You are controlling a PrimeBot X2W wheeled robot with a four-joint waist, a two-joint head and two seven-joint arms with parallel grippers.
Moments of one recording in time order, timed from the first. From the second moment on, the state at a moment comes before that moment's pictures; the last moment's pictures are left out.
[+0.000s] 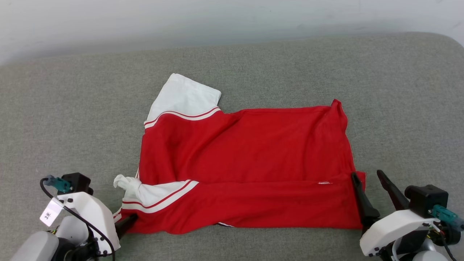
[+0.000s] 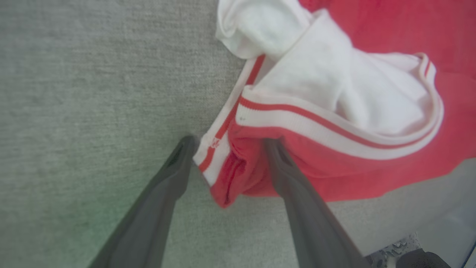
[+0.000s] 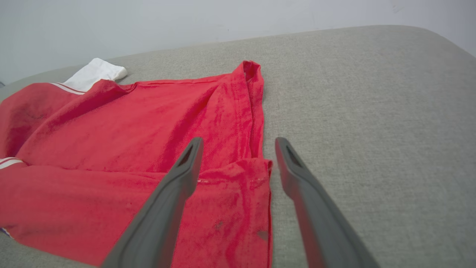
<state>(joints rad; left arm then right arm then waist) -0.19 0.60 -0.38 0.21 -0.98 0.05 0.64 -0.04 -0.08 -0.01 0.10 0.21 0.13 0.01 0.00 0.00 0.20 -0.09</state>
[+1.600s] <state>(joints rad) -0.03 0.57 -0.34 0.02 -0.91 0.07 0.34 -0.14 -0.28 0.11 0.08 0.47 0.13 0.75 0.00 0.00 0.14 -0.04</state>
